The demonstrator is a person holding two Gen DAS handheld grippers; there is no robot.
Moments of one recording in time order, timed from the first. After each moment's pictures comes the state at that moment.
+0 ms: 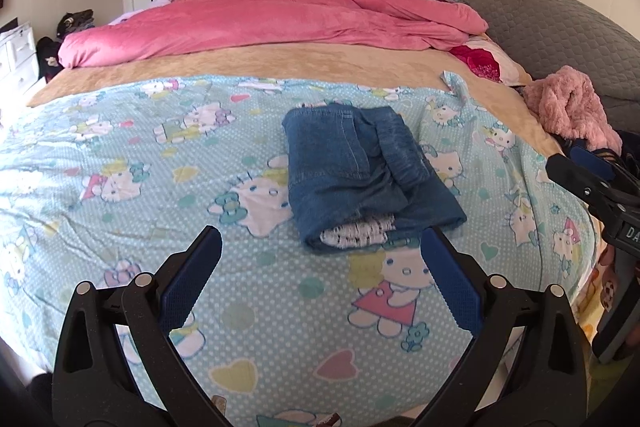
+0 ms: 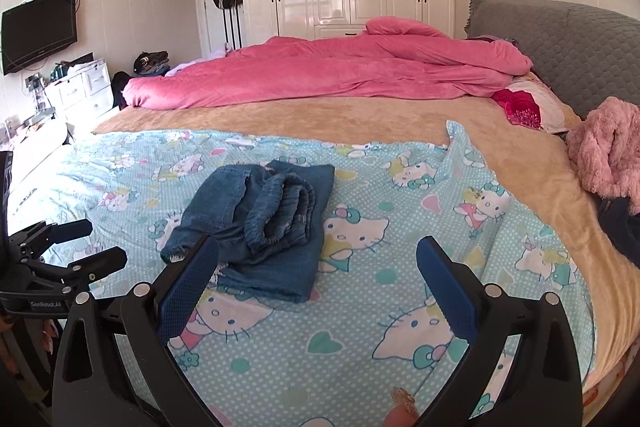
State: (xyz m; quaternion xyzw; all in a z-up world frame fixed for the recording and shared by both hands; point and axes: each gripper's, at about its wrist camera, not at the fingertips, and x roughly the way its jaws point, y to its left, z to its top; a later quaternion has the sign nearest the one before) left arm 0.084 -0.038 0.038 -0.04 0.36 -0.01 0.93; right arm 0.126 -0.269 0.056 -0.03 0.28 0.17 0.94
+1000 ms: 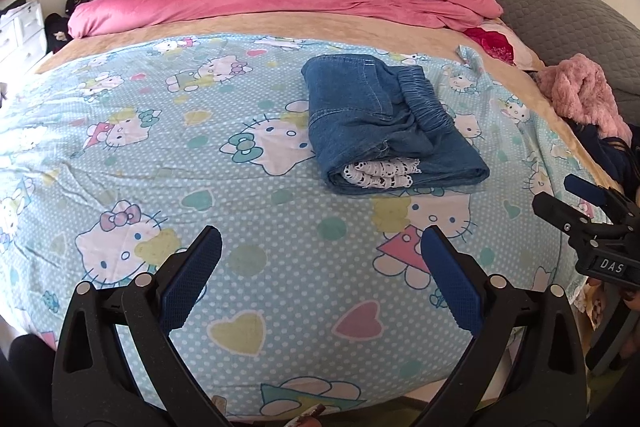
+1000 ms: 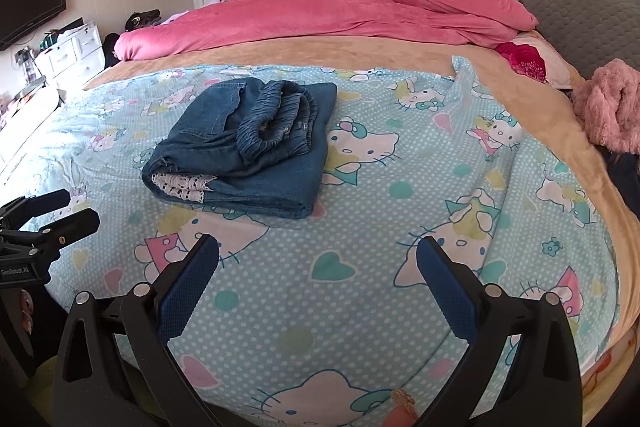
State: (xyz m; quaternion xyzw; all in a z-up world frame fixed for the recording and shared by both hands) left arm 0.067 -0.026 -0.001 -0.06 0.39 0.01 0.92; right arm 0.117 -0.262 -0.007 -0.04 0.36 0.16 0.92
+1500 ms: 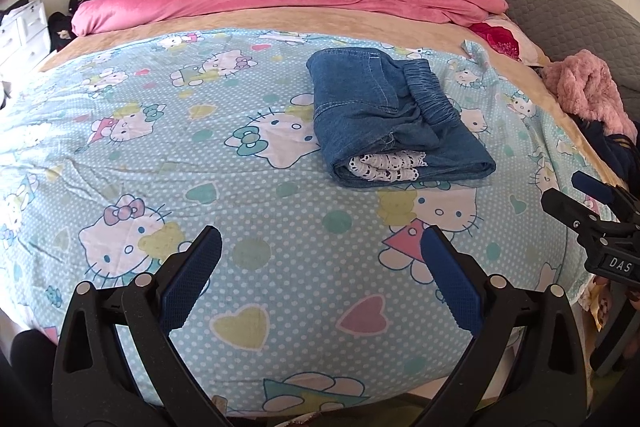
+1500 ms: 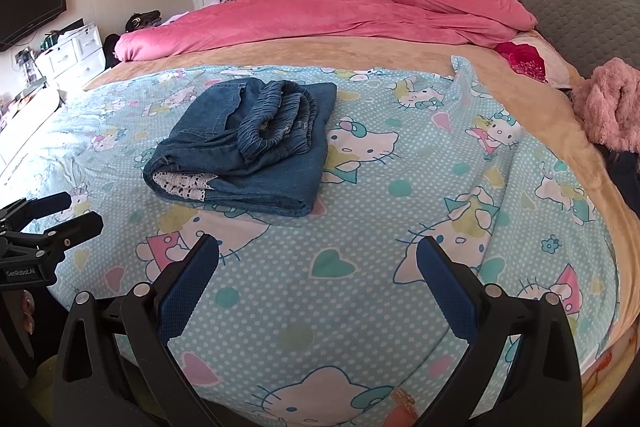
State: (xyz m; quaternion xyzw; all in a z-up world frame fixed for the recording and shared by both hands) left arm 0.067 -0.028 -0.004 -0.05 0.40 0.01 0.92; right arm 0.115 -0.264 -0.006 -0.04 0.36 0.17 0.92
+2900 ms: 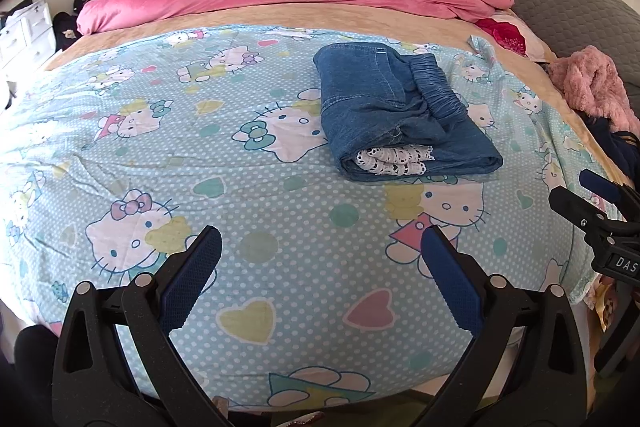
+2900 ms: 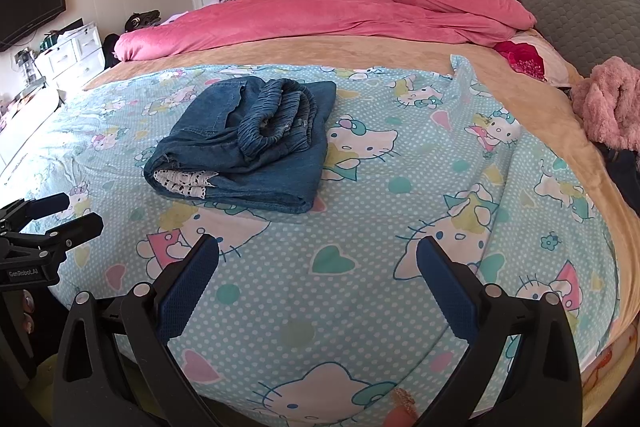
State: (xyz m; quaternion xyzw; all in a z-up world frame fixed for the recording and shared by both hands) left arm 0.065 -0.026 -0.005 -0.04 0.40 0.02 0.91; right arm 0.112 -0.264 -0.006 -0.04 0.36 0.17 0.92
